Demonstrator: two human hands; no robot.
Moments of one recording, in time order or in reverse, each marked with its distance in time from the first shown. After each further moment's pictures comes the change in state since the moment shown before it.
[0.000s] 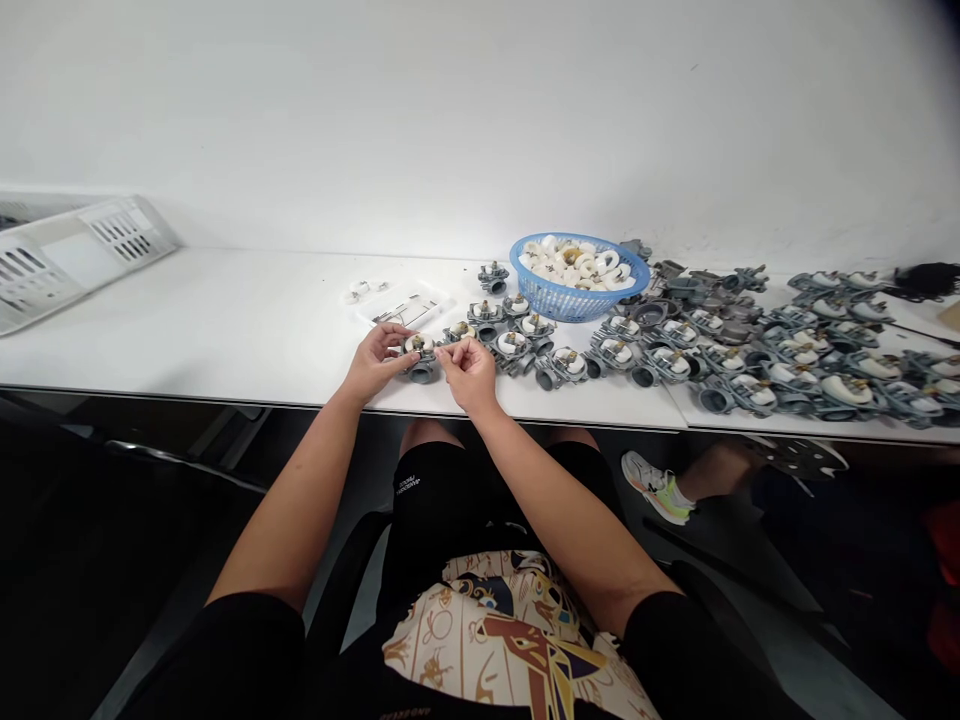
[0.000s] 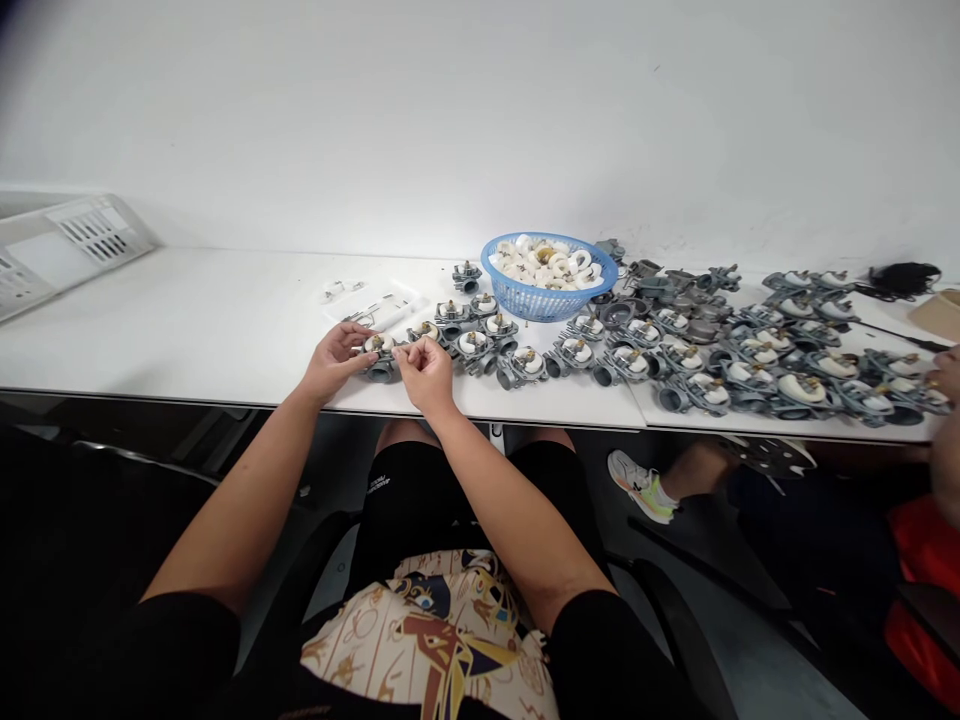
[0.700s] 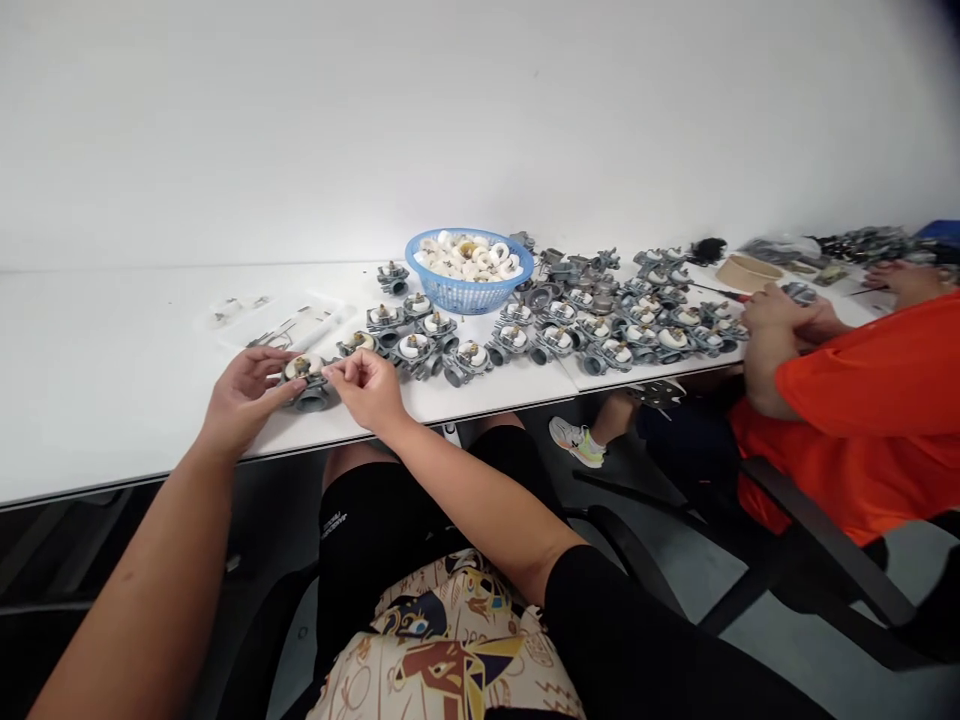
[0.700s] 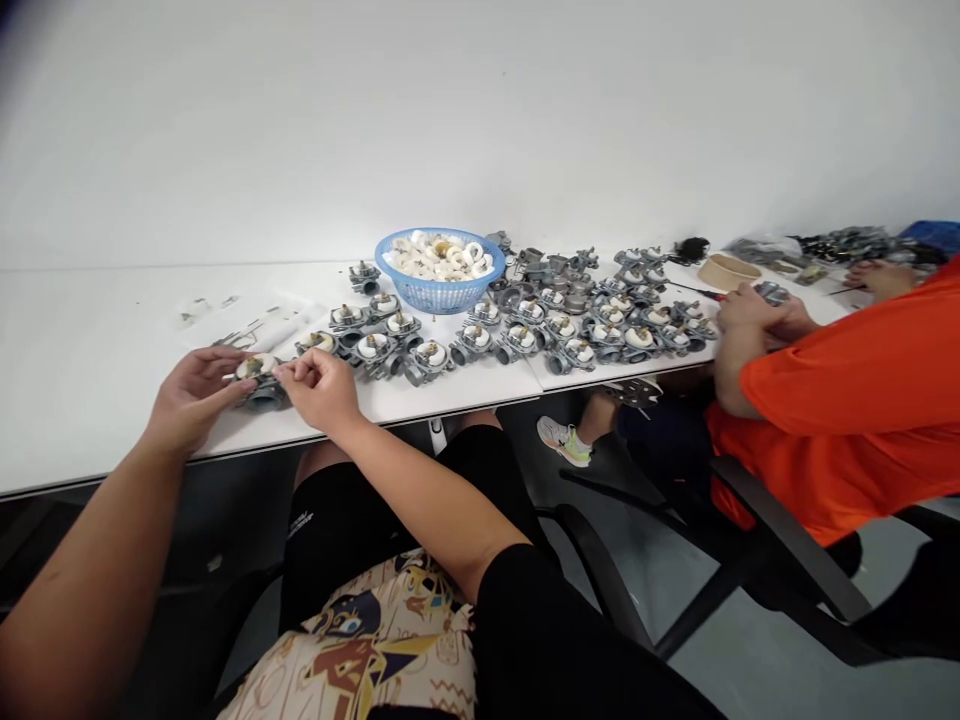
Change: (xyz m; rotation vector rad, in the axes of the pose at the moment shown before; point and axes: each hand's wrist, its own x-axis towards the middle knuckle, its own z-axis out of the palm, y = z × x) left_hand -0.007 0.009 0.000 0.013 0.003 -0.034; right_hand -0.005 -0.002 0.005 0.073 0.029 0.029
